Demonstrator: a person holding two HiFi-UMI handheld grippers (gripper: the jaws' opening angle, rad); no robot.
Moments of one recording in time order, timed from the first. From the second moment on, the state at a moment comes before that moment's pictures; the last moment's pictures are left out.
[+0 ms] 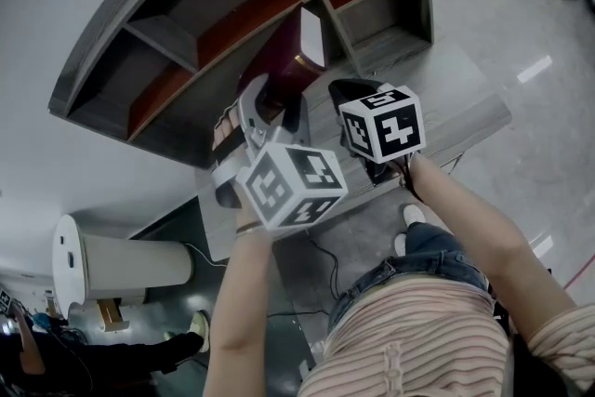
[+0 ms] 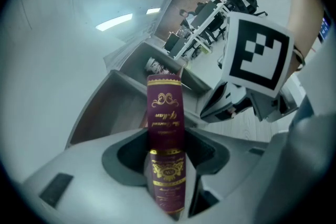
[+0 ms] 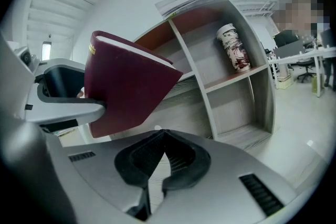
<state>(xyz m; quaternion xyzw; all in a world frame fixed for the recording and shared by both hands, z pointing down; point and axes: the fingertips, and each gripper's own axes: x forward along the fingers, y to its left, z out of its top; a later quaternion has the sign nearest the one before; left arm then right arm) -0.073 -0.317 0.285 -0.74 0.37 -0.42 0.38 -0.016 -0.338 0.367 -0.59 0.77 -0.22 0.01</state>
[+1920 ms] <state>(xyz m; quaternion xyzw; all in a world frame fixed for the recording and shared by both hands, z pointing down) -0.149 -0.329 0.357 -0.80 0.52 -0.29 0.02 -0.039 -0.331 0.348 -0.55 0.82 -0.15 -0.05</state>
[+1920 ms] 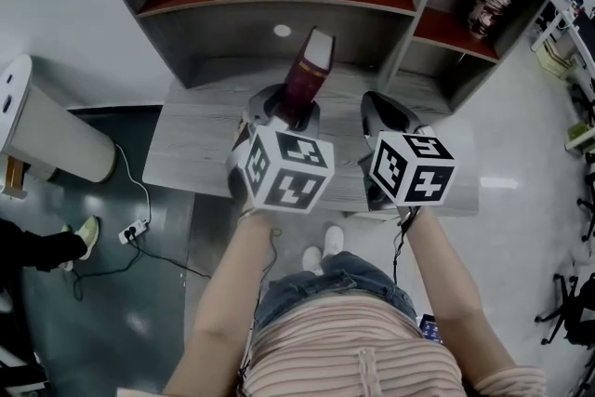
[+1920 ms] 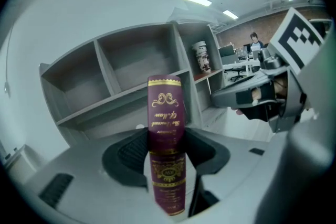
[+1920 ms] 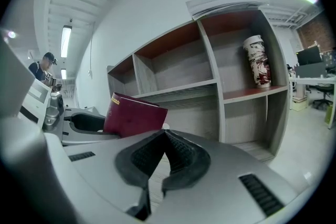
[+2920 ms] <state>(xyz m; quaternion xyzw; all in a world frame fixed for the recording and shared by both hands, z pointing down) -0.163 -0.335 0.369 -0.79 0.56 -0.23 -0.08 -0.049 -0.327 0.340 -0.54 0.83 -0.12 -0.07</state>
